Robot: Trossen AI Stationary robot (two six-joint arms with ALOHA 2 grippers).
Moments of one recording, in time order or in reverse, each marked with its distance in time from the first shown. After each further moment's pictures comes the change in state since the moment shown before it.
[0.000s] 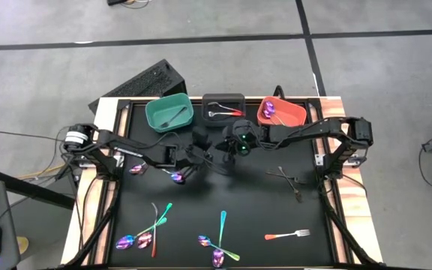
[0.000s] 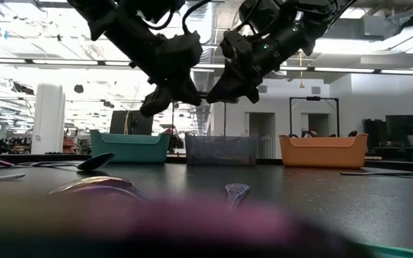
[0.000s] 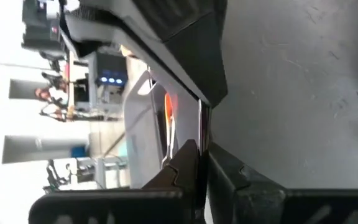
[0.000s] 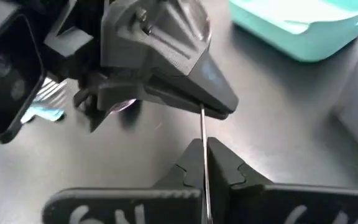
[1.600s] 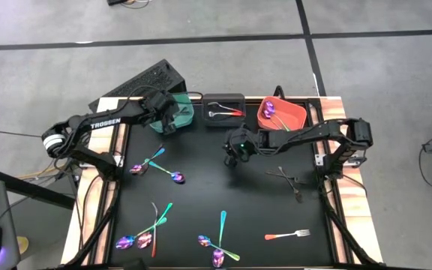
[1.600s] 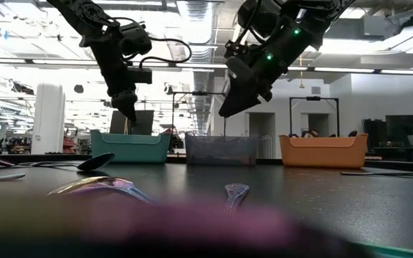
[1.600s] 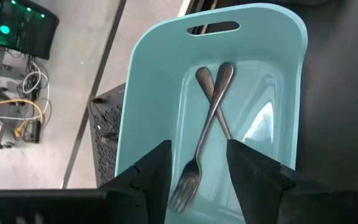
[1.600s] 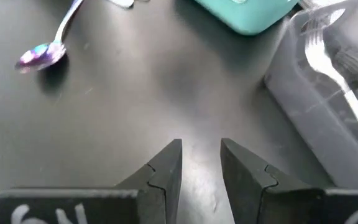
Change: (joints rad) left arm 0.654 -0.245 -0.009 -0.542 0.329 -0.432; right arm 0.055 -0.004 -0.003 -0.128 0.297 -0.070
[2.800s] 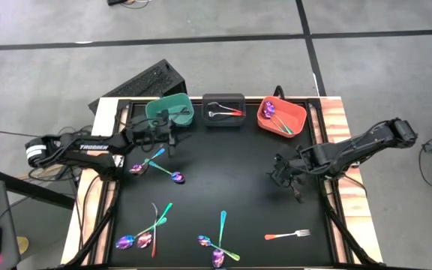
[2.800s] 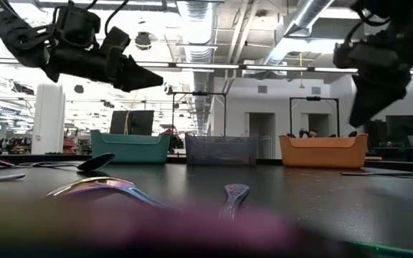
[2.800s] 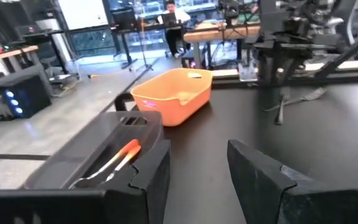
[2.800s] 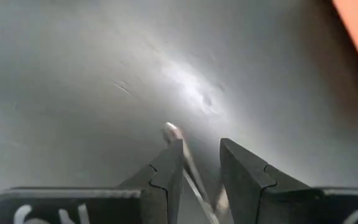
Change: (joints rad) left arm -0.166 -0.232 -0.594 1.201 0.611 -0.228; right arm 0.328 -0.581 -0.371 -0.676 0.150 0.751
